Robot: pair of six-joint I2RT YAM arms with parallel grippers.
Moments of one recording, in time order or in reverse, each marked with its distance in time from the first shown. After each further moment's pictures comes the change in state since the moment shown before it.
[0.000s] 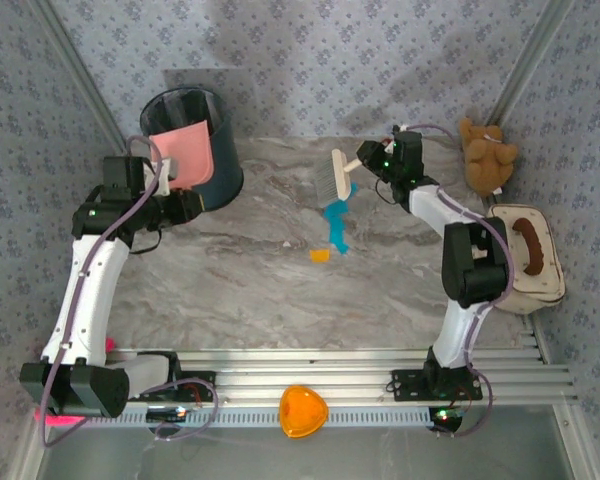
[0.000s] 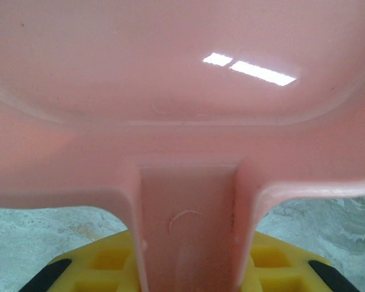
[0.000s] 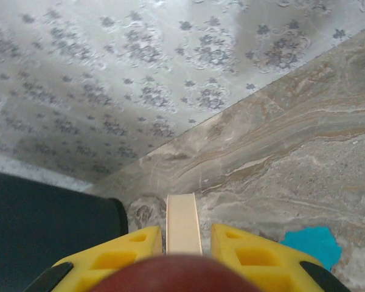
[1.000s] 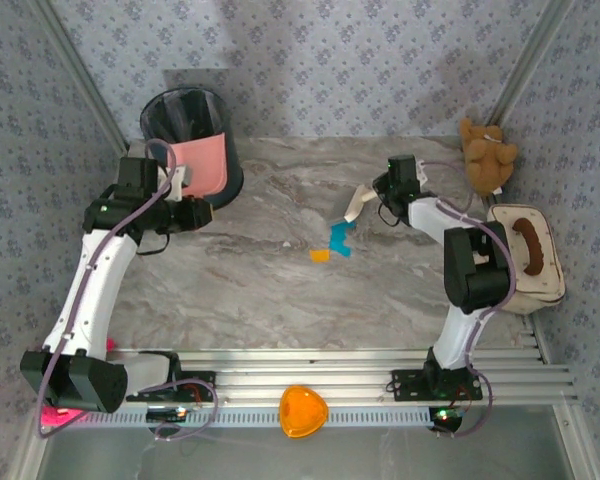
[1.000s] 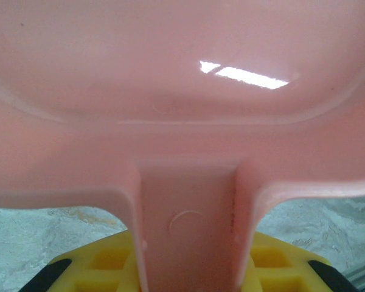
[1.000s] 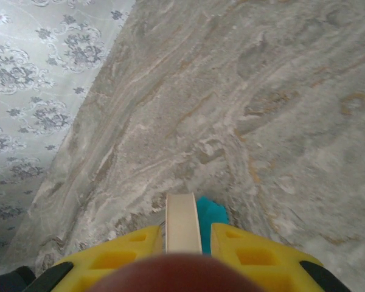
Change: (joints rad) left arm -0.063 0.035 -0.006 -0.047 -0.005 0.034; right arm 0.021 -0.092 -0.190 -0.220 0.338 0.272
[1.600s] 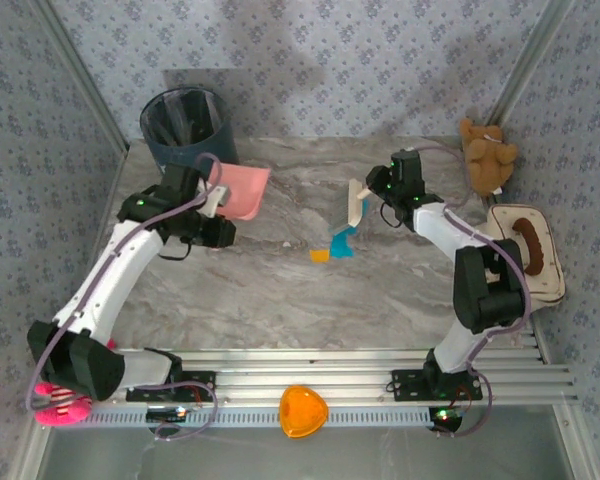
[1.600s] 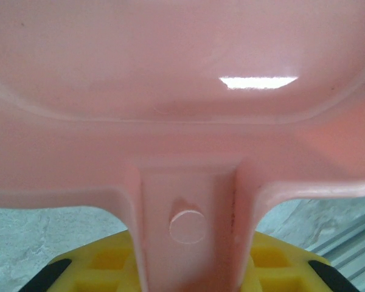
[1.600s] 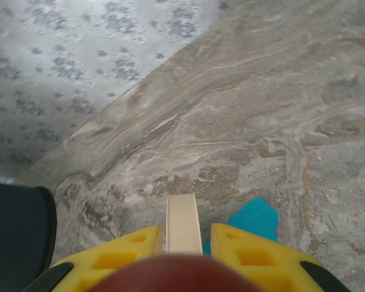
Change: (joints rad) left arm -0.224 0.101 -0.024 -0.084 -0.116 0.152; right arm 0.026 -0.145 -0.033 0.036 -0.124 -0.359
